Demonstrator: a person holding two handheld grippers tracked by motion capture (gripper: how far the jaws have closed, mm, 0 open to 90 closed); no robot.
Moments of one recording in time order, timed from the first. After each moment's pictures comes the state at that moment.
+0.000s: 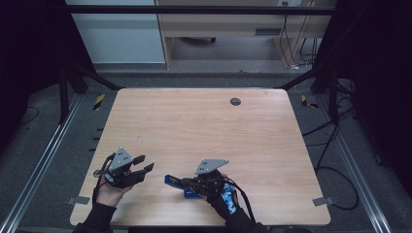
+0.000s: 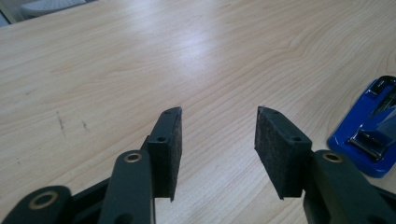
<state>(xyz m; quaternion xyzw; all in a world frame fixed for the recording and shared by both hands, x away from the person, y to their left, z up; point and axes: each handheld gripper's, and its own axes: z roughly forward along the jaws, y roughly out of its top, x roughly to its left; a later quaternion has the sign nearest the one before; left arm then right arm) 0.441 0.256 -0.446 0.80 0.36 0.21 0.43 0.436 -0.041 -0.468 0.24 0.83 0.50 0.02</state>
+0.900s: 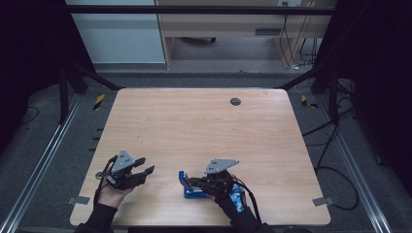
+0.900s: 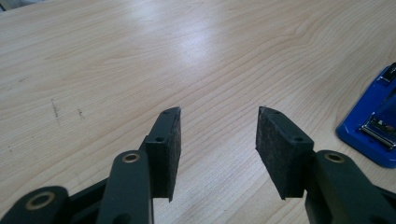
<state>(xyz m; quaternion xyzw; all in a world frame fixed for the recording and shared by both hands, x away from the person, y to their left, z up) 0.441 0.257 -0.456 0.80 0.37 0.22 0.42 0.432 -0.064 -0.462 0.25 0.83 0.50 0.03</state>
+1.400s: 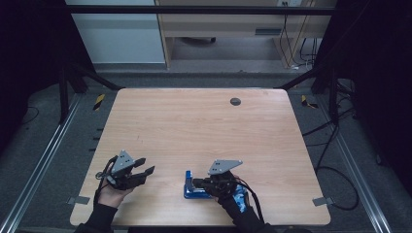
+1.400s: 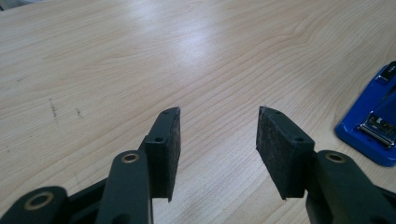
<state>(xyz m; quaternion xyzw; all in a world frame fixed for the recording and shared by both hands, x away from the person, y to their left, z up) 0.441 0.257 -0.456 0.80 0.37 0.21 0.42 0.430 -0.071 -0.463 0.25 0.83 0.50 0.03</state>
